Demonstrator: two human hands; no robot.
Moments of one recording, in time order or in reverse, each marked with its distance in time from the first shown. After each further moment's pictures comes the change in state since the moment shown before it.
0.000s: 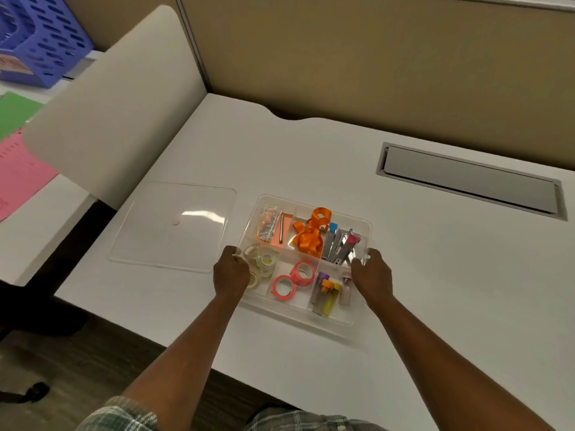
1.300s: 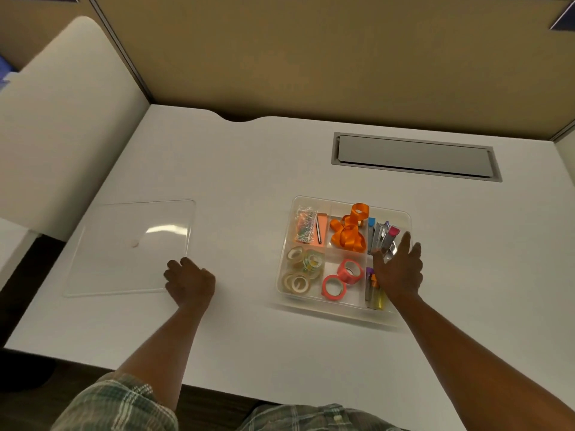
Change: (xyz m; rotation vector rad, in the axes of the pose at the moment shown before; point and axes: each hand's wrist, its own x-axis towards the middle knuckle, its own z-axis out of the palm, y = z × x) left_hand 0.026 -0.014 0.009 0.594 0.086 0.039; right_hand 0.015 0.080 -0.069 -0.245 0.324 0.081
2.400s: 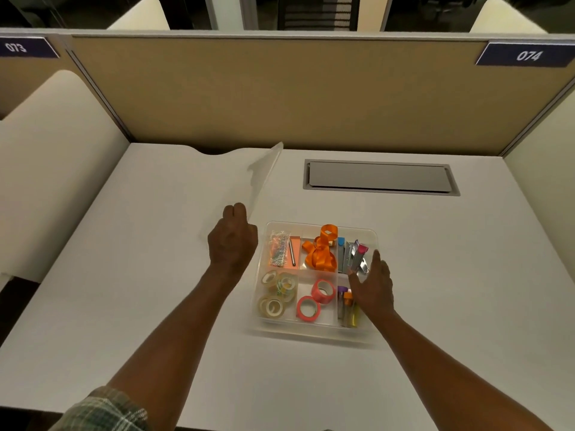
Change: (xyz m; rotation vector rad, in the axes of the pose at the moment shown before) left_hand -0.050 0.173 -0.090 -0.216 0.404 0.766; right_hand -0.002 0.014 -0.021 0.198 -0.117 -0.050
